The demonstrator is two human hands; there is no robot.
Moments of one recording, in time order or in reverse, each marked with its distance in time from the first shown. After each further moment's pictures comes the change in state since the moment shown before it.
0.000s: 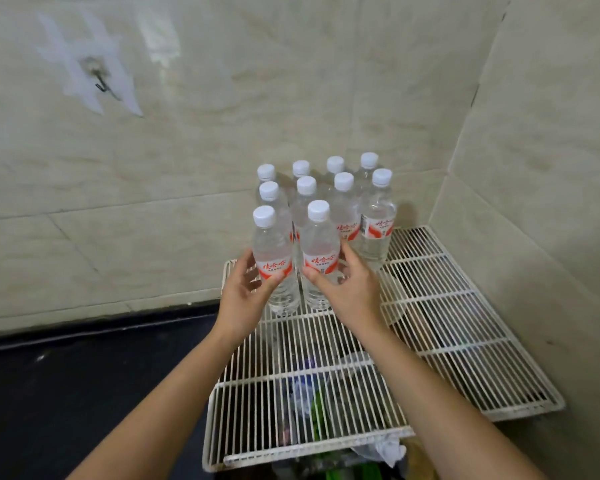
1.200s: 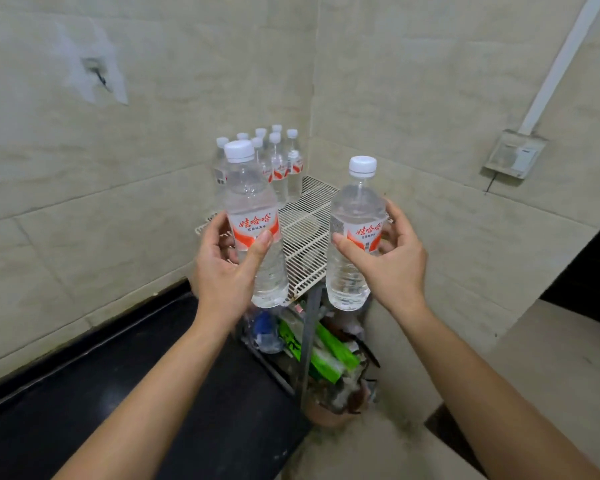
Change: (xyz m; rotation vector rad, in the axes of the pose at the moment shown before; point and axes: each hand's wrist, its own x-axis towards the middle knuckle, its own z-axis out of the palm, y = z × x) left_hand -0.192 0.042 -0.236 -0.379 -0.342 0.394; right_hand -0.344 -0.243 0.071 0.048 0.839 0.074
